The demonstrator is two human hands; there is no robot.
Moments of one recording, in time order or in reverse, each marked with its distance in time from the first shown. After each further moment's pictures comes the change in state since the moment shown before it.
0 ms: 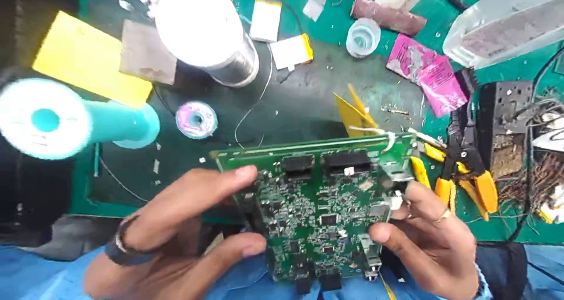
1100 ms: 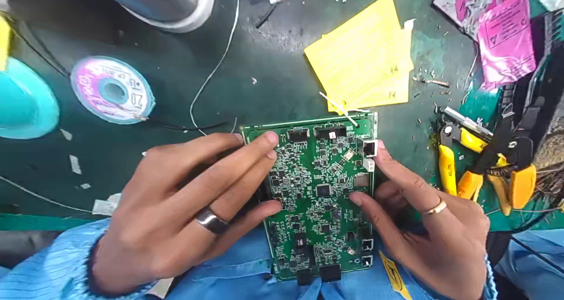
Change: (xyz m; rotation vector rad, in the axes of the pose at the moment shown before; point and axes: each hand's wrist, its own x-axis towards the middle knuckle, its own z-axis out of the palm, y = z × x) left_hand -0.002 -0.051 -0.004 0.709 -0.329 0.205; right_hand -0.003 0.013 0.000 -0.887 0.059 0.107
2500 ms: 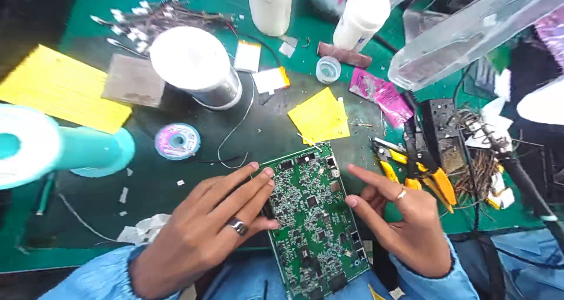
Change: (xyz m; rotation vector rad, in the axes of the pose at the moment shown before) left_hand 0.003 0.001 0.013 0.123 0.140 0.184; right_hand -0.002 0.007 -0.014 0.063 0.143 -0.070
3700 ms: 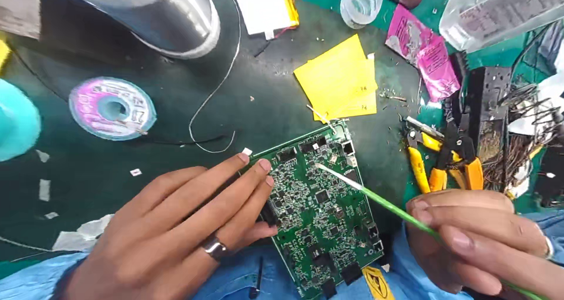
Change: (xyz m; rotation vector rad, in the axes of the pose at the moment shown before) left_hand -0.009 -0.004 -0.009 -0.066 -0.083 -0.017; right_hand -0.002 0.002 0.002 0.157 0.266 -0.362
